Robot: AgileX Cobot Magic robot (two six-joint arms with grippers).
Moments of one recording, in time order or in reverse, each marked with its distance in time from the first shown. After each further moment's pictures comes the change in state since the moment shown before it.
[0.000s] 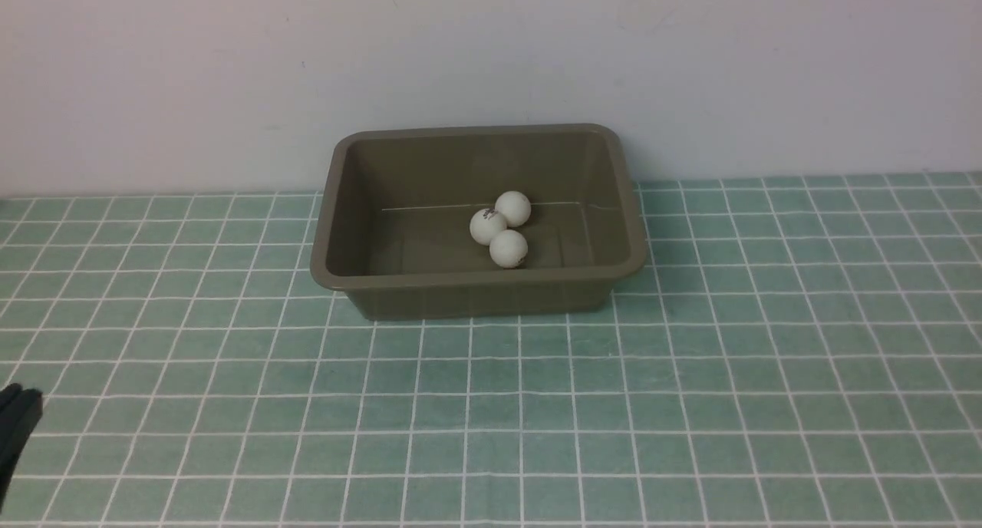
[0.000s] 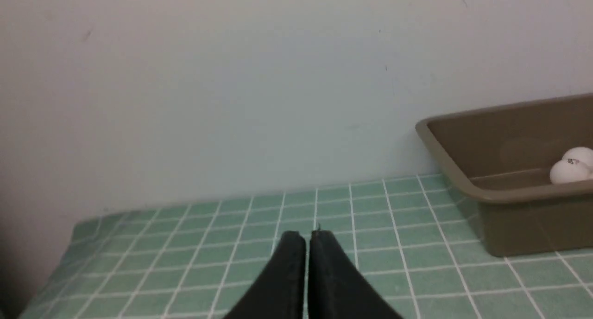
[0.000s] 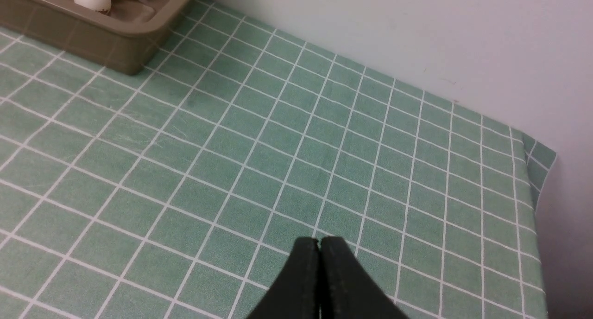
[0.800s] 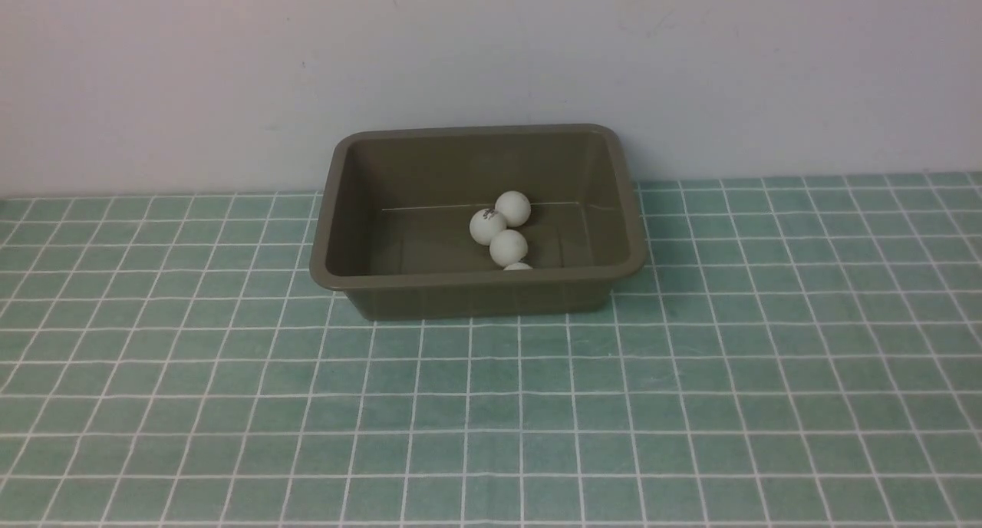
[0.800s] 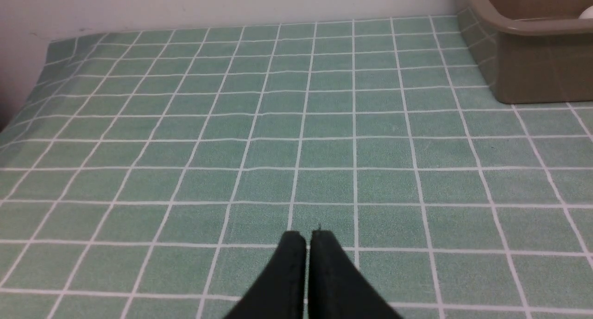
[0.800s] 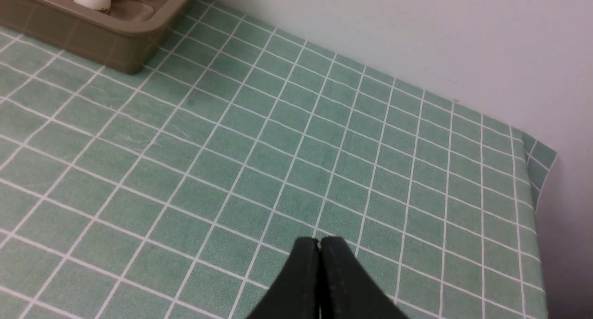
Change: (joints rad) right arm 0.000 0.000 0.001 0.000 0.000 0.000; left arm 0.027 0.000 0.002 0.276 0.313 -0.353
